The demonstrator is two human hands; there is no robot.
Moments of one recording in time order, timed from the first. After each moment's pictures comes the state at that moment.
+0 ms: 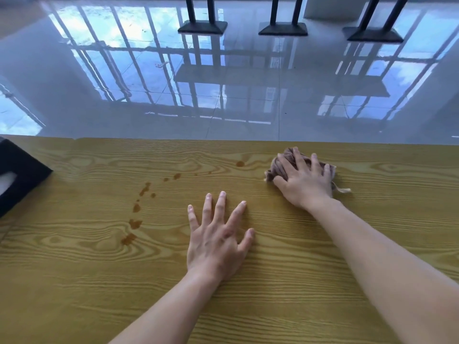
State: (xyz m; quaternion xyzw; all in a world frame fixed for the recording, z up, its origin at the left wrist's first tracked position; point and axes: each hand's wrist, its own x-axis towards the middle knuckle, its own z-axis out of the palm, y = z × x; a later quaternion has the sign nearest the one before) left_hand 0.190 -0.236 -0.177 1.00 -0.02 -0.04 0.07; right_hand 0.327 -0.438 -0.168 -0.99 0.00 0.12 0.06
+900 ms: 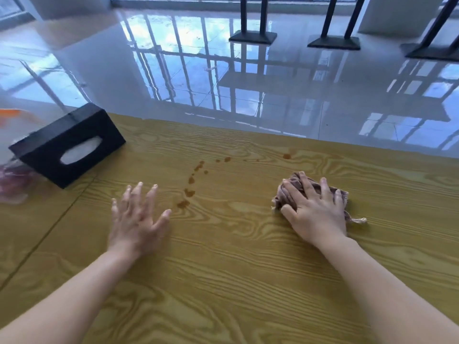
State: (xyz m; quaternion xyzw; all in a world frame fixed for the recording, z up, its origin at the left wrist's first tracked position) left_hand 0.104 -0.014 -0.179 0.98 0.20 0.02 0.07; right_hand 0.226 -0.375 -0.170 -0.99 -0.09 0.11 0.06
